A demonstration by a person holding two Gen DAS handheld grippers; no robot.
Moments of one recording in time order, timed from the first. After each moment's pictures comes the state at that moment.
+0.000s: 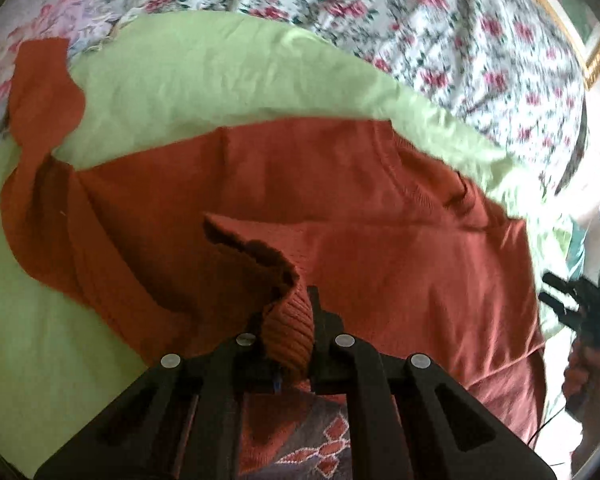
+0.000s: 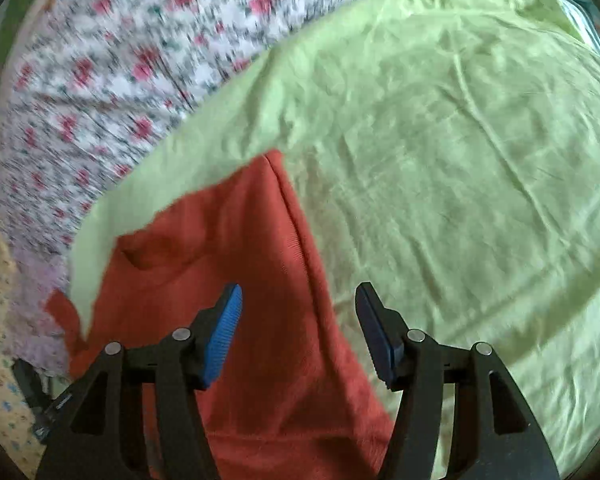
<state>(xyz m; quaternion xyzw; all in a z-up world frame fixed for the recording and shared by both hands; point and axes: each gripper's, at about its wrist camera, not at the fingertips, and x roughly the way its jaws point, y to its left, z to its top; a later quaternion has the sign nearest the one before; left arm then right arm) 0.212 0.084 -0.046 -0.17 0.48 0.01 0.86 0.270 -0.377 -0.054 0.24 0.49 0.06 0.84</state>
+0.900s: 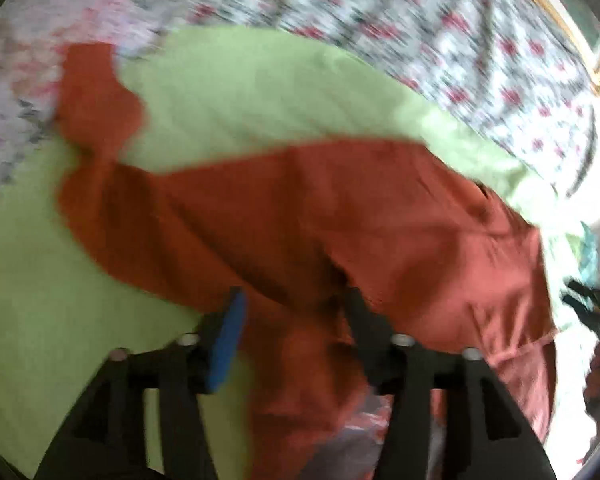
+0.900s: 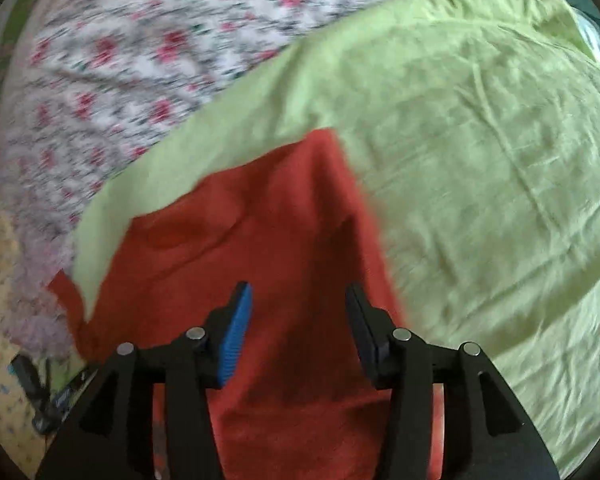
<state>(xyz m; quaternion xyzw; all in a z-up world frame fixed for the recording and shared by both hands) 0.182 0.132 -0.021 -0.17 0.47 0.07 0.87 0.253 -0.354 -0.031 0.22 0.49 0.09 0.84</state>
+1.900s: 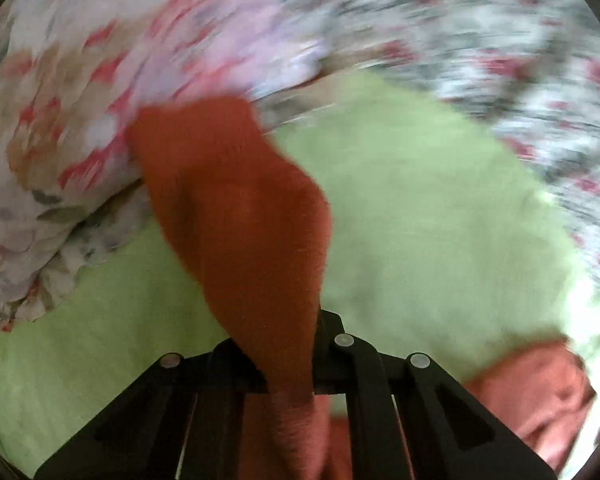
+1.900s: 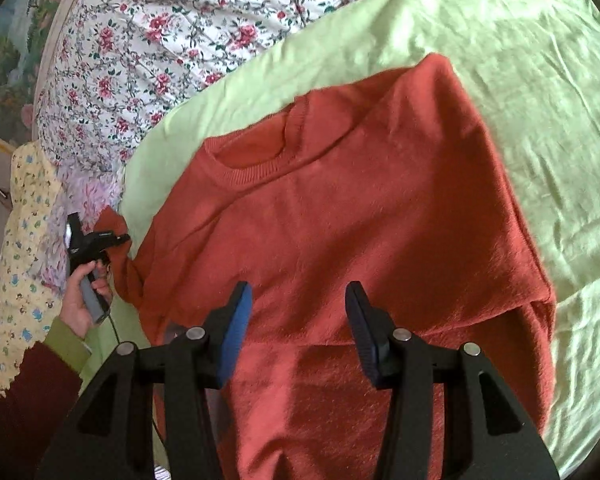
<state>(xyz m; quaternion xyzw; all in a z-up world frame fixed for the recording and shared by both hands) 0.321 0.290 -0.025 -0.22 0.46 0.20 0.84 0.221 -0.290 -0.046 0.21 0.52 0.18 0.81</state>
